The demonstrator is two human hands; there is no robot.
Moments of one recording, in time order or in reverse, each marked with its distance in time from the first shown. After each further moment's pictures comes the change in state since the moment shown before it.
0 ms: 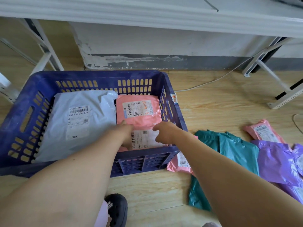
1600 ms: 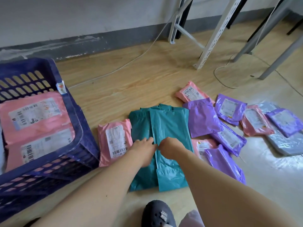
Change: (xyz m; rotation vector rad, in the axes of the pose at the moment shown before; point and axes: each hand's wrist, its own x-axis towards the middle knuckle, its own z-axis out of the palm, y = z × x) left_hand -0.003 0.306 0.110 0.451 0.048 0.693; right_hand -0.100 0.262 0.111 0.425 0.074 0.546
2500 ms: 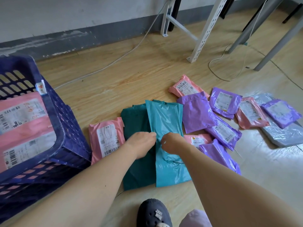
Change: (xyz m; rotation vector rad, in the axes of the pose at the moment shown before) left_hand 0.029 0.004 -0.009 0.112 0.108 0.181; right_hand 0.009 0.029 -0.016 -0.135 -0.020 -0.004
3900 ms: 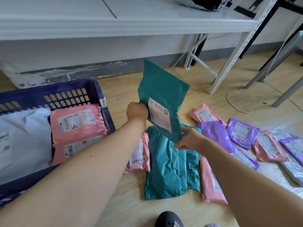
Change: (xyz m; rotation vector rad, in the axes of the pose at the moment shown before) left_hand -0.066 -0.090 -0.111 -1.537 0.822 -1.016; right_hand -0.047 -0.051 -0.068 0.811 0.044 -0.113
